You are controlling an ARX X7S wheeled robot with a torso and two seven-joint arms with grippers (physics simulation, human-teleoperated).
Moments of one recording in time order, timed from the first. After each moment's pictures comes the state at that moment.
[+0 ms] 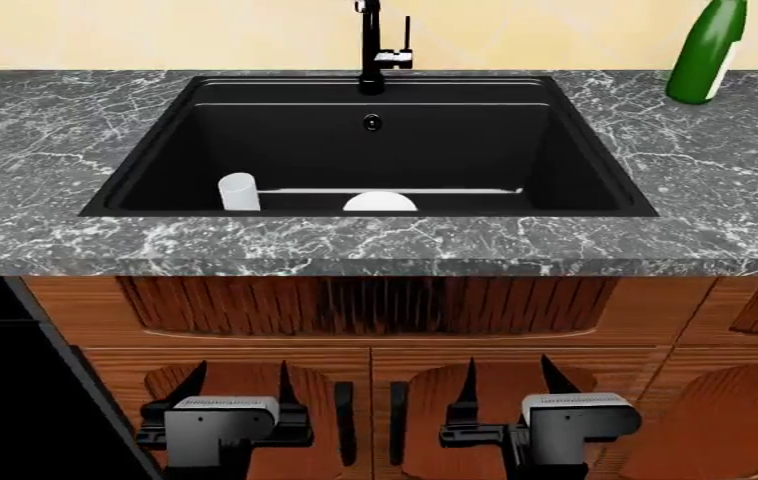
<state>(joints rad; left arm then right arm) -0.01 -0.09 0.11 -0.01 -0.08 -0.01 -0.11 0.02 0.09 -0.13 0.02 0.04 -0.01 0.12</state>
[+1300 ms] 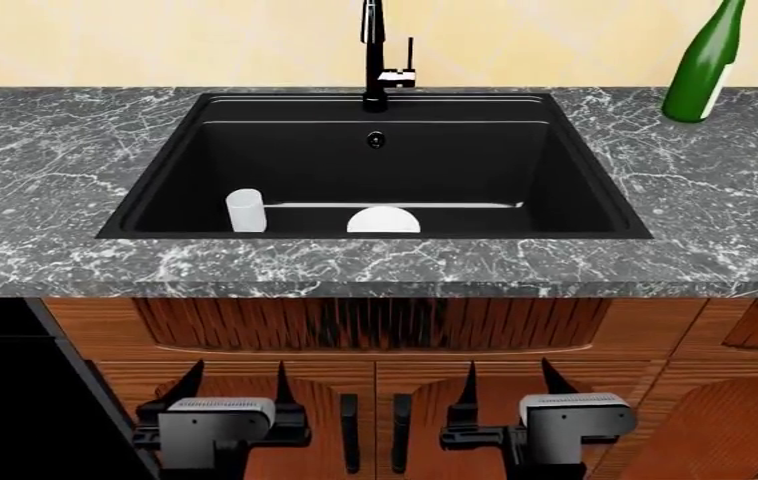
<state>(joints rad) -0.01 -0.14 0.16 0.00 -0.14 0.02 -0.16 0.03 0.14 -0.19 0.02 0.08 0.02 0.20</state>
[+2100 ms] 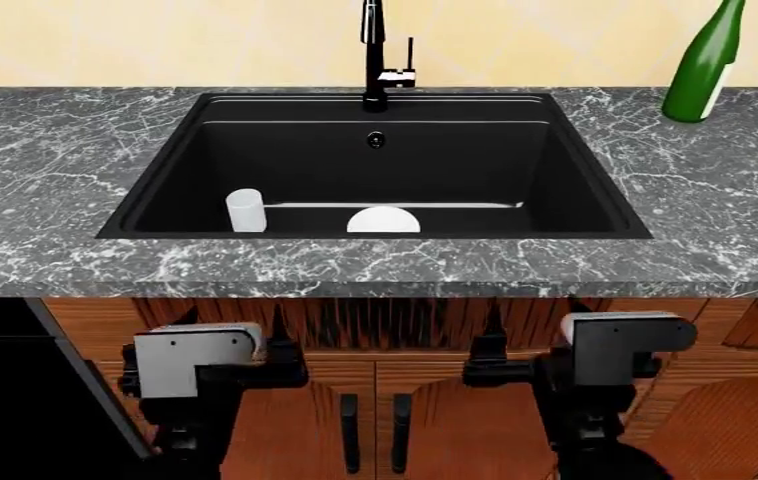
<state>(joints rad) -0.14 -0.20 0.15 0.37 -0.32 -0.48 -0.26 0.17 0.25 -0.13 -0.41 0.29 0.56 0.22</state>
